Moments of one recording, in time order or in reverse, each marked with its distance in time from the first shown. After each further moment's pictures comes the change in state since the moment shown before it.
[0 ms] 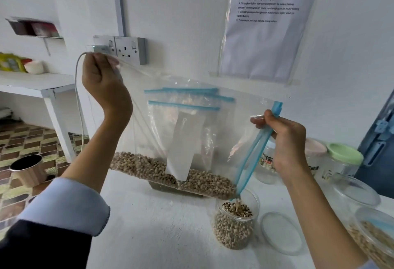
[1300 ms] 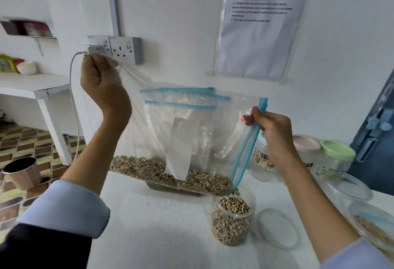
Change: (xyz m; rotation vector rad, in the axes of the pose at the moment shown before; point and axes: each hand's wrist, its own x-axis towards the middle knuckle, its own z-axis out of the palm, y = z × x) left_hand -0.007 0.002 0.001 0.007 -0.017 0.014; right_hand 0.011 0.001 0.001 -0.130 -0.057 0.005
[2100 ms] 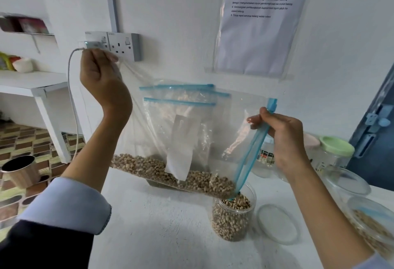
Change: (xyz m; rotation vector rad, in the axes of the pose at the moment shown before) left_hand 0.002 0.000 0.001 -0.056 -0.004 -0.014; right_hand -0.023 -0.009 -0.007 0.104 0.038 0.004
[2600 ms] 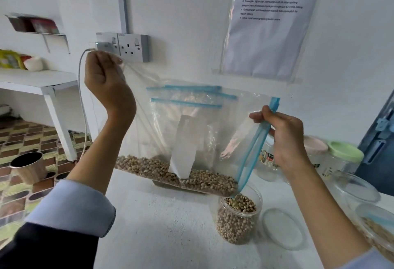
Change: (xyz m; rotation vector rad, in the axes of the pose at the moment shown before) left_hand 0.002 0.006 -0.009 0.030 -0.001 0.046; right_hand 0.011 0.004 0.013 -0.026 -0.035 0.039
